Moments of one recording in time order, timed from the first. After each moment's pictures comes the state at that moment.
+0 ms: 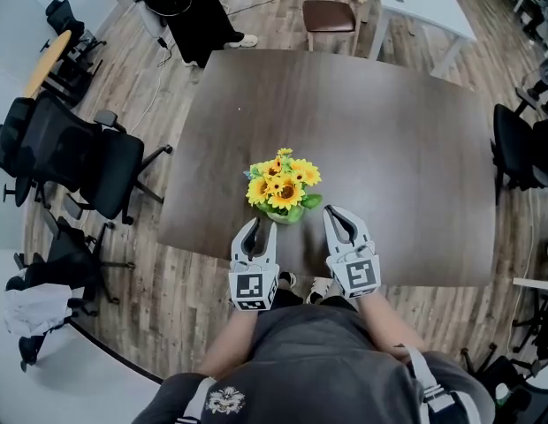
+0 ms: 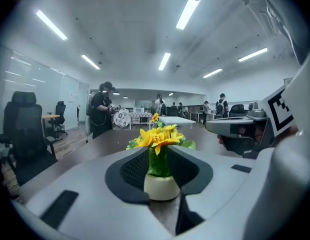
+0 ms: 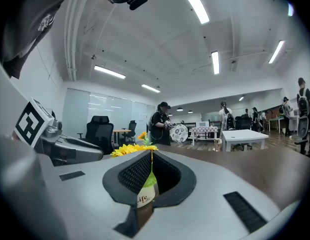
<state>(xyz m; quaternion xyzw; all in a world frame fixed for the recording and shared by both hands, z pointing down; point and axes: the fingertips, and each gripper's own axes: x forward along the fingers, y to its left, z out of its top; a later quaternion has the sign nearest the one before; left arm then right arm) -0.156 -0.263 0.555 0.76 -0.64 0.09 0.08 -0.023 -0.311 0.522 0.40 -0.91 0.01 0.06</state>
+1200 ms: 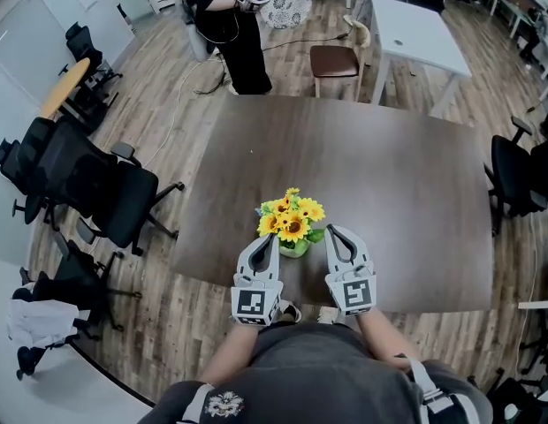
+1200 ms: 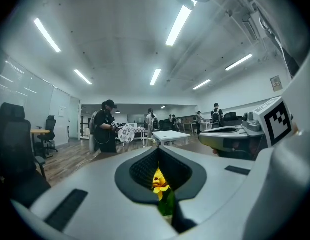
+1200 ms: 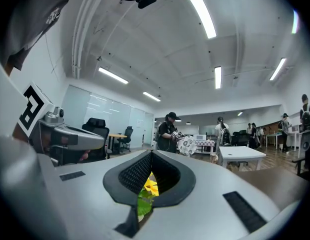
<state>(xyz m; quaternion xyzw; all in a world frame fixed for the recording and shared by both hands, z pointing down) -0.154 -0.290 0.471 0.78 -0.62 0.05 -0.01 -0.037 -0.326 0.467 0.41 -0.91 -0.05 0.06</state>
